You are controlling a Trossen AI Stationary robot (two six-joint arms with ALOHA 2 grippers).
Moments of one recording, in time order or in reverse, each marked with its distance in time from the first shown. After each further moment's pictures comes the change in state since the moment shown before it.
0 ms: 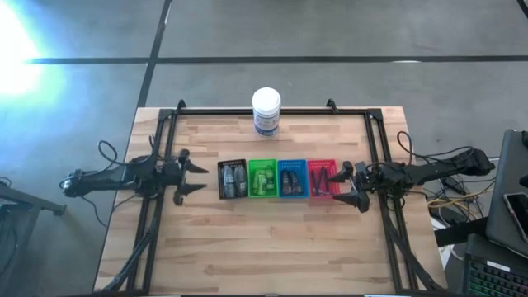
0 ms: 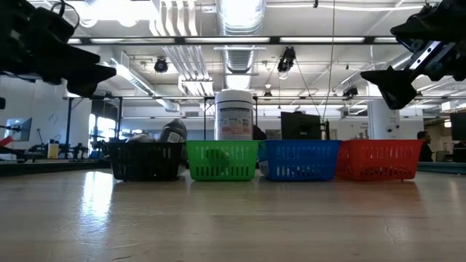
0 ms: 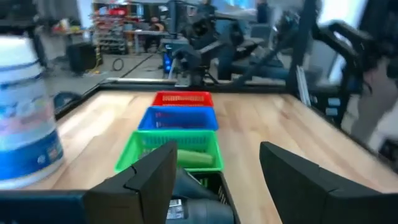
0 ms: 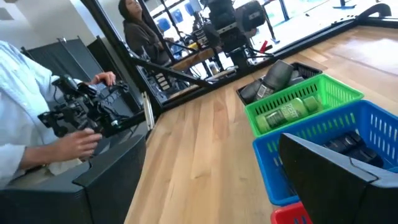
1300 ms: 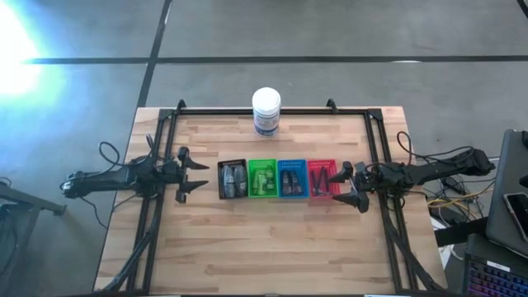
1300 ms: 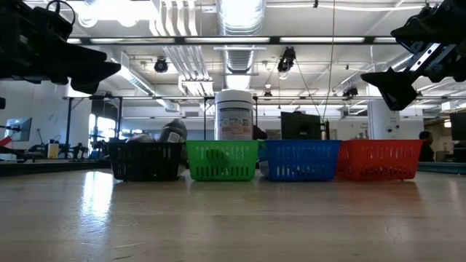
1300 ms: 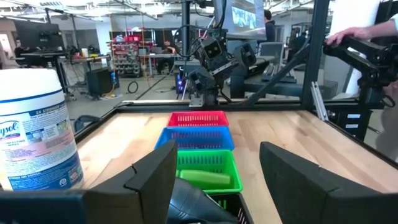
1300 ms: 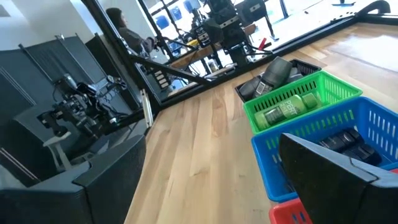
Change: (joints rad) left arm 0.023 0.003 -0.054 0.143 -0.029 0.034; right arm 0.000 0.001 0.000 -0.010 0.000 0.000
